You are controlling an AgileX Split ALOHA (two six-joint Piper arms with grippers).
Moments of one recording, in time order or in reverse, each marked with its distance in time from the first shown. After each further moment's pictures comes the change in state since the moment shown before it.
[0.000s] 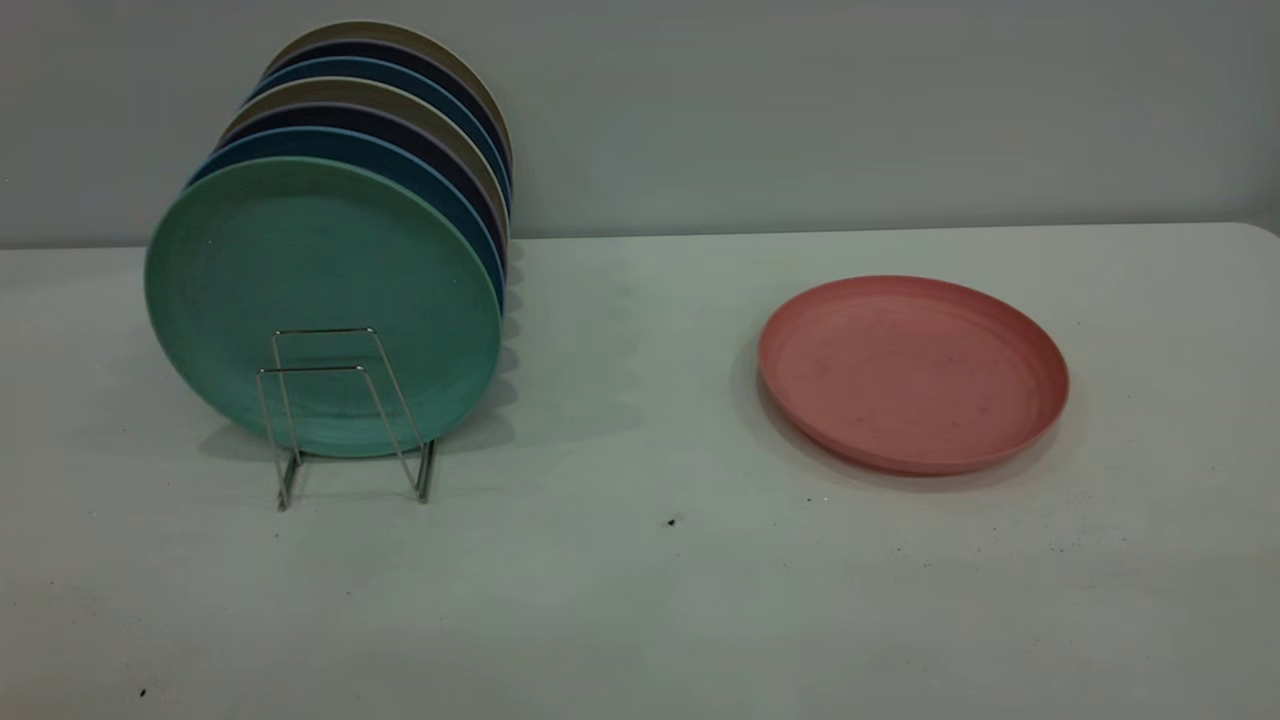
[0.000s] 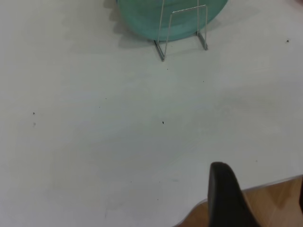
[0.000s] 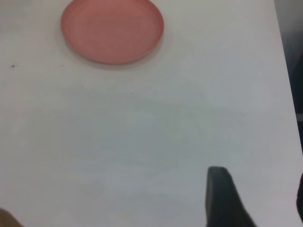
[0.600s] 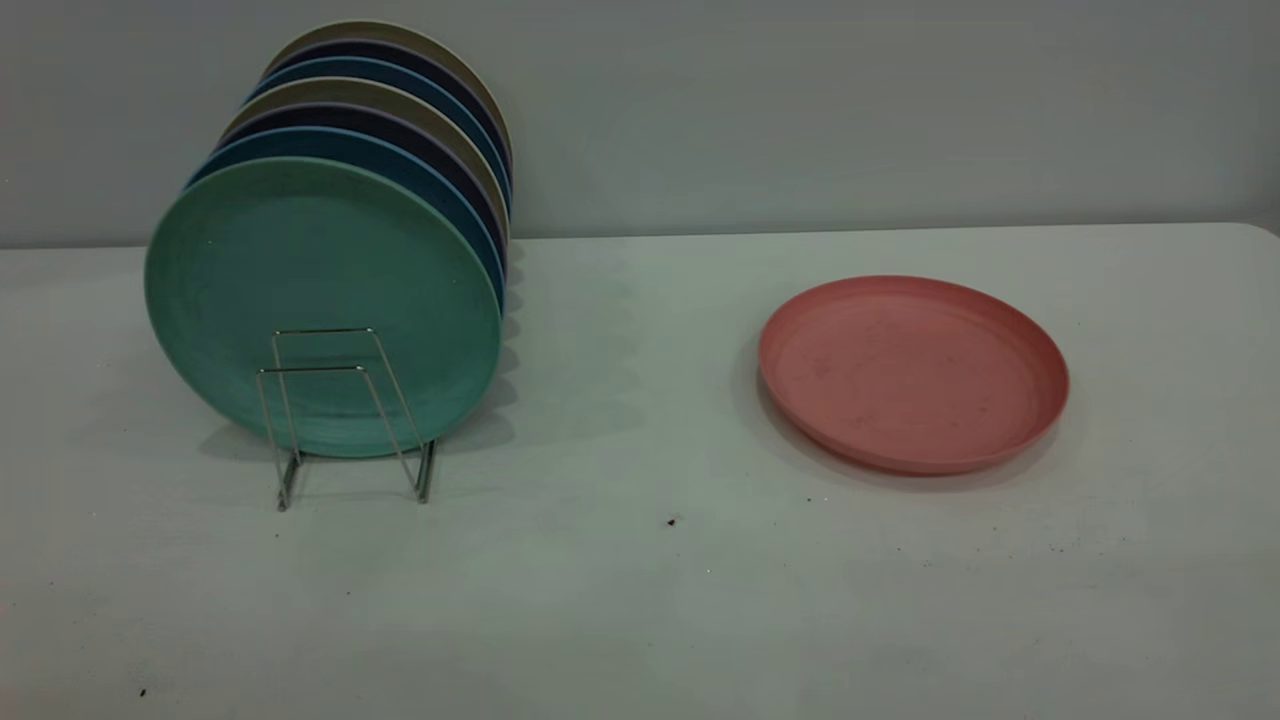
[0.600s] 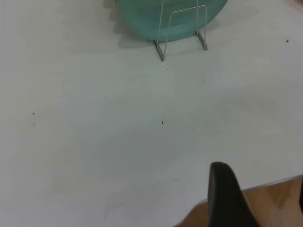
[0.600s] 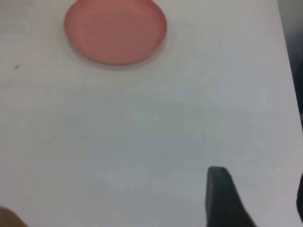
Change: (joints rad) left arm 0.000 0.000 0.000 -0.002 0.000 0.000; right arm 0.000 0.000 0.000 0.012 0.000 -0.002
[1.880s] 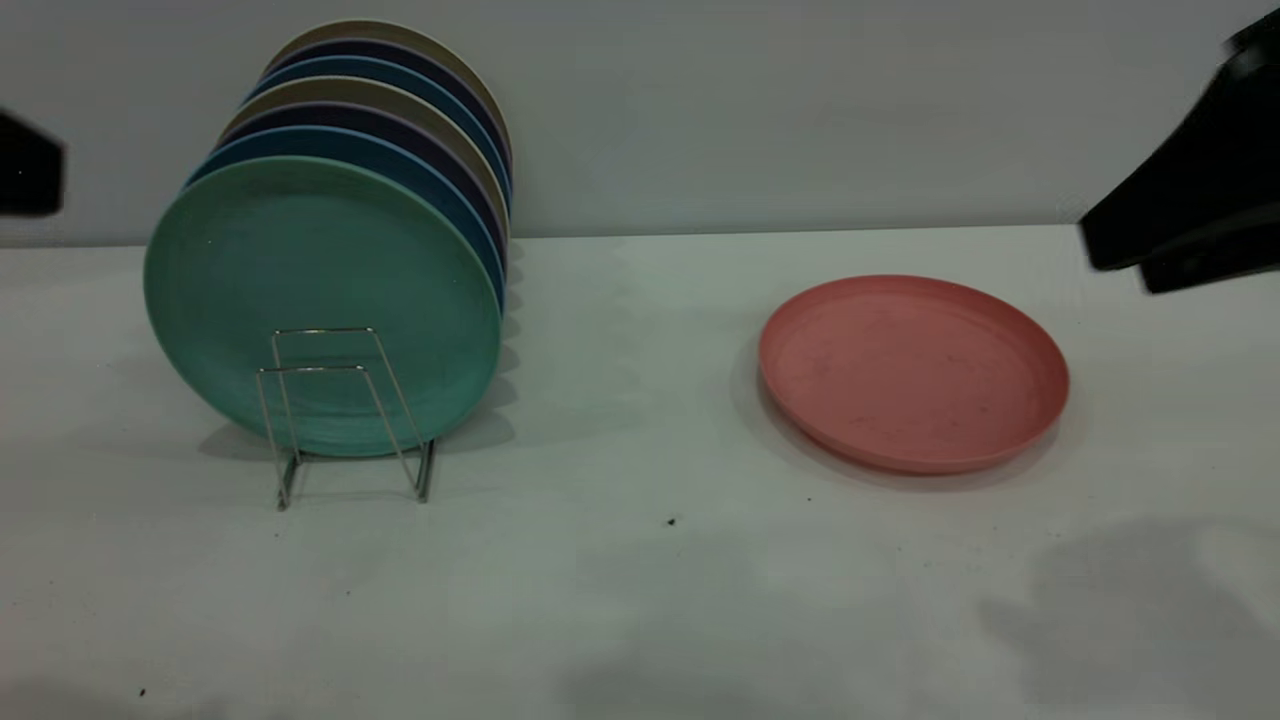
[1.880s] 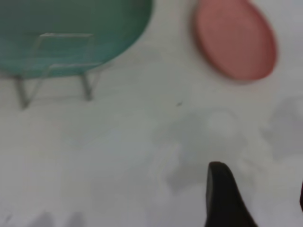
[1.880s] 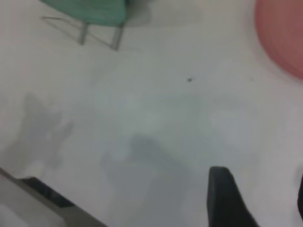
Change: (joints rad) left arm 0.000 0.993 -0.010 -0.834 -0.645 0.526; right arm -0.055 1.570 -0.286 1.058 -0.409 -0.907
